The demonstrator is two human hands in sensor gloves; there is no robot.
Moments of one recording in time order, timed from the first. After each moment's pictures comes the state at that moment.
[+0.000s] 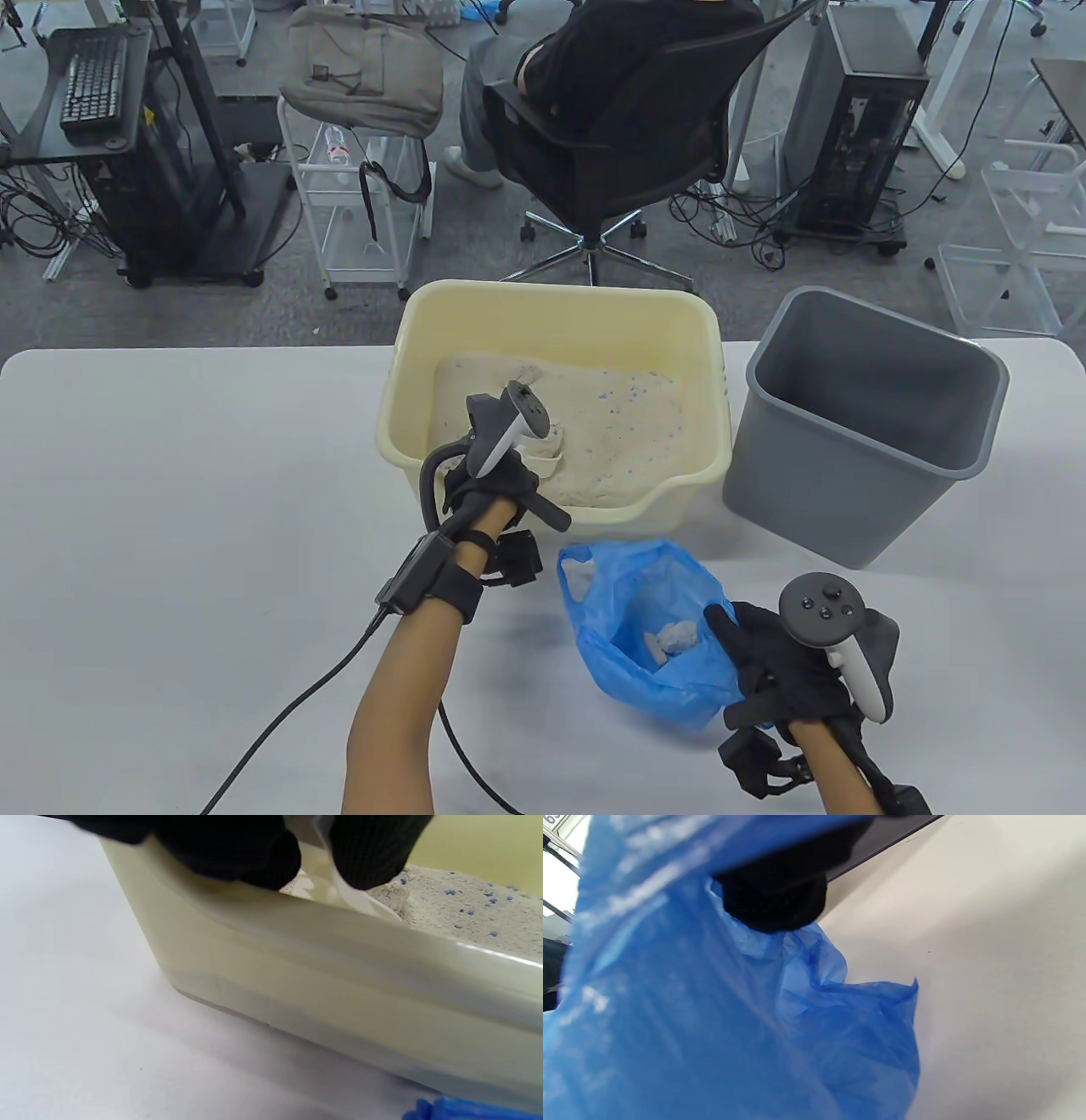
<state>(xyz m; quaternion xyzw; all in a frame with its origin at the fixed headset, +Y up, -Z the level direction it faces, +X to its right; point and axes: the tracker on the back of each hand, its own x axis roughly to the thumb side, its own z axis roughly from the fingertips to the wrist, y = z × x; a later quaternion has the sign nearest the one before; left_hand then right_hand) -0.073 -0.663 -0.484 -0.21 0.15 0.08 0.96 0.228 -0.691 -0.285 -0.10 0.12 0.93 0.34</state>
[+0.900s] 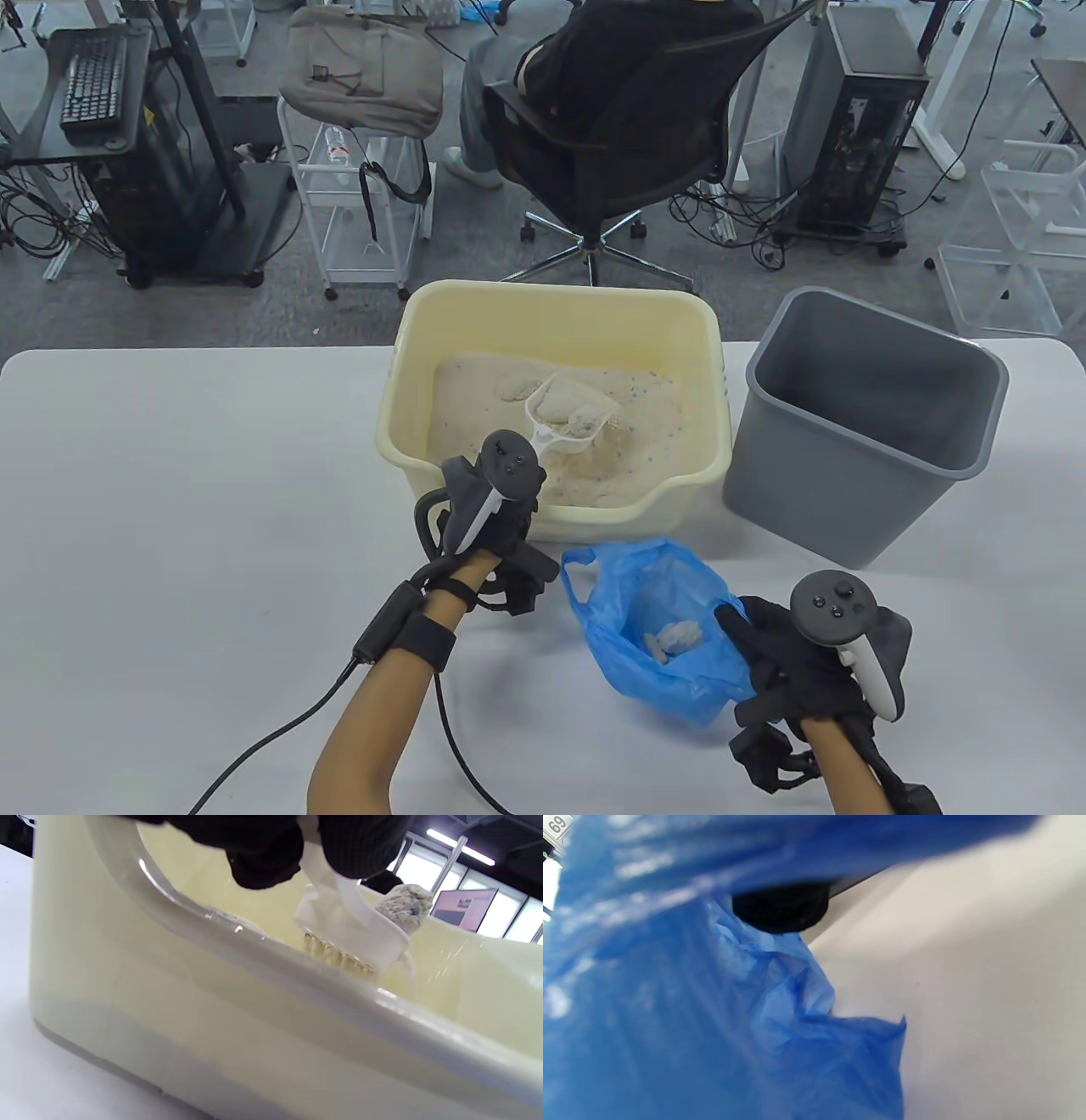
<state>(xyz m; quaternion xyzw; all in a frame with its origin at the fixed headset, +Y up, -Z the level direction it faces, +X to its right) -0.085 -0.663 -0.422 0.04 0.04 0.23 0.97 0.243 -0.688 -0.289 -0.11 0.10 0.93 0.33</state>
